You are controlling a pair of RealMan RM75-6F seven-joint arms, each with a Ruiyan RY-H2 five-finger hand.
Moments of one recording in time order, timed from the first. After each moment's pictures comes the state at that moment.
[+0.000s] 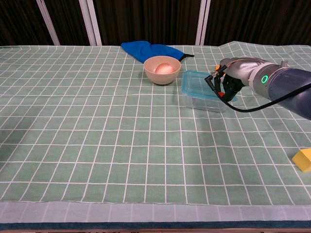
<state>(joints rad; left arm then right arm) -0.07 -0.95 0.03 -1.69 1.52 1.42 -0.13 0.92 -1.66 0.25 -1.42 -0.45 1.07 -0.78</state>
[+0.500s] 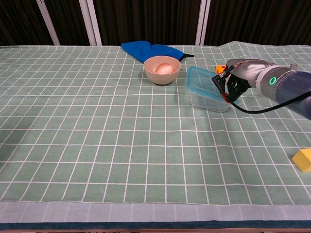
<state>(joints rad) -0.07 -0.96 0.03 -1.69 1.52 1.42 -0.12 0.89 -1.66 0.25 -1.40 -0.49 1.06 -0.70</state>
